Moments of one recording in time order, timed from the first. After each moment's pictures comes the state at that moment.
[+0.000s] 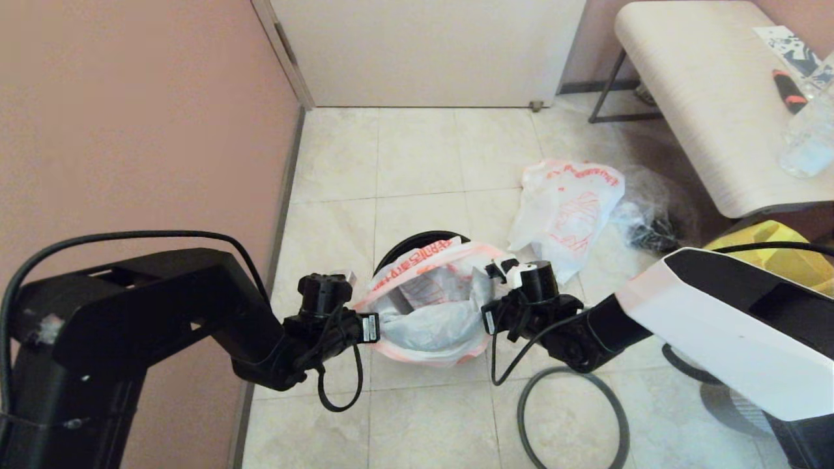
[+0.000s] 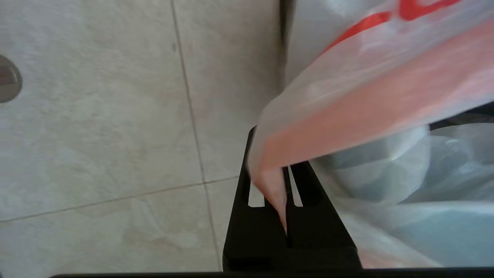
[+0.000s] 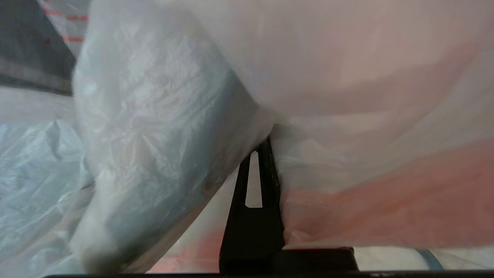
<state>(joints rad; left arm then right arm) -0.34 2.30 -0.94 -0.82 0.08 -0.19 0.52 2.42 -1.37 -0.60 -0.15 0.03</state>
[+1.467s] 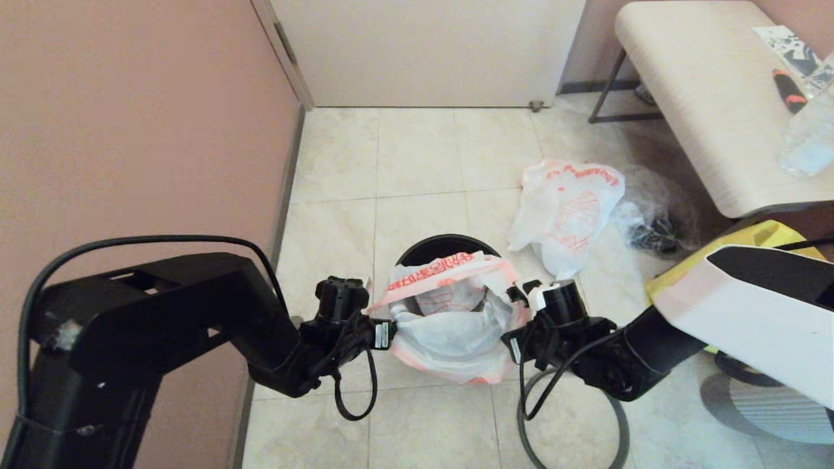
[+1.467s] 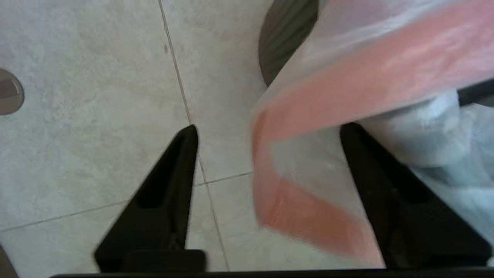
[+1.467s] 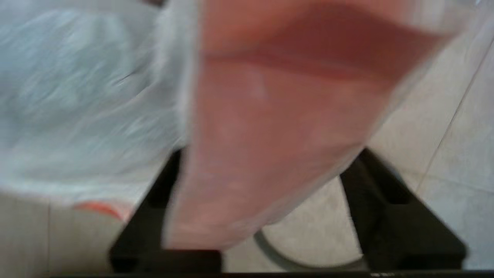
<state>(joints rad) -0.40 2.31 -0.94 -0.82 0.15 -0.14 0.51 2.27 -1.06 -0.61 -0.21 0.04</state>
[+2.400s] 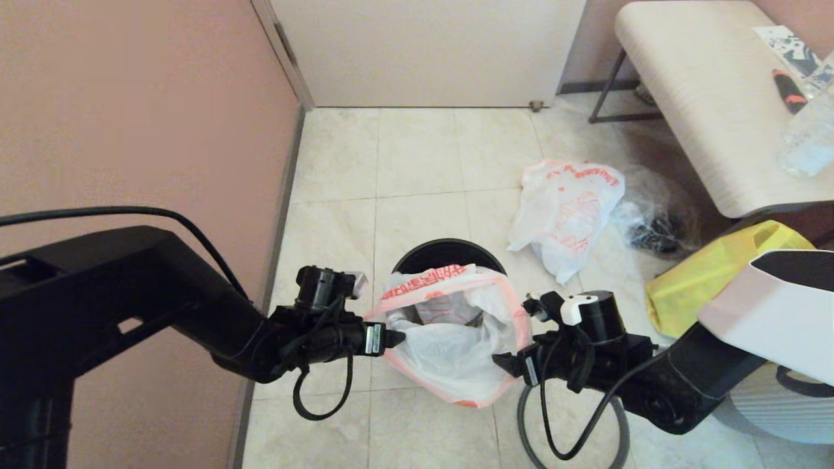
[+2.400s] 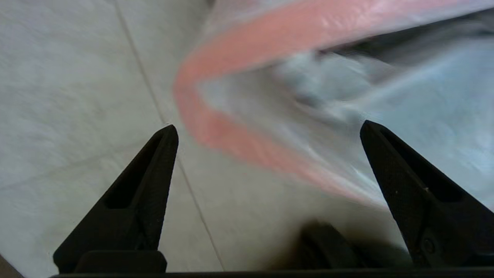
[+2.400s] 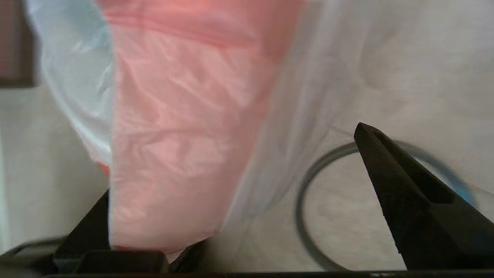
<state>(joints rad) -0.39 2.13 -0.91 -0.51 -0.07 -0.16 0.48 2.17 -0.82 -0.79 0.09 0.03</state>
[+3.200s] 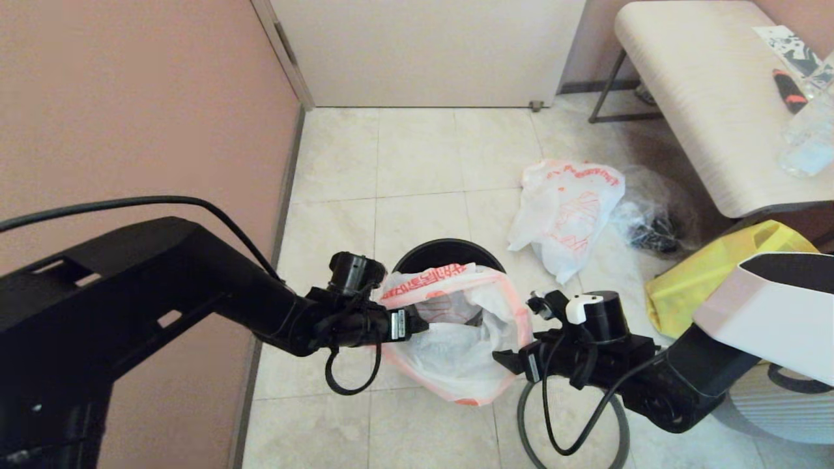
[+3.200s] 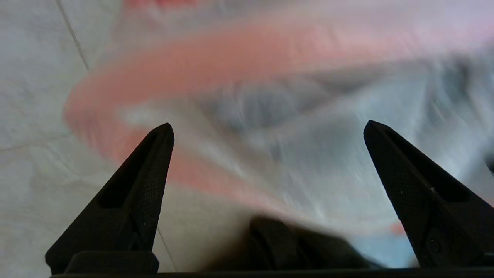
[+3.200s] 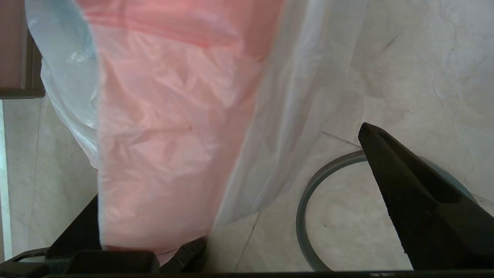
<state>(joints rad) -0.45 2.20 -1.14 -0.33 -0.05 -0.33 0.46 2.20 -0.82 -0.86 0.12 0.03</state>
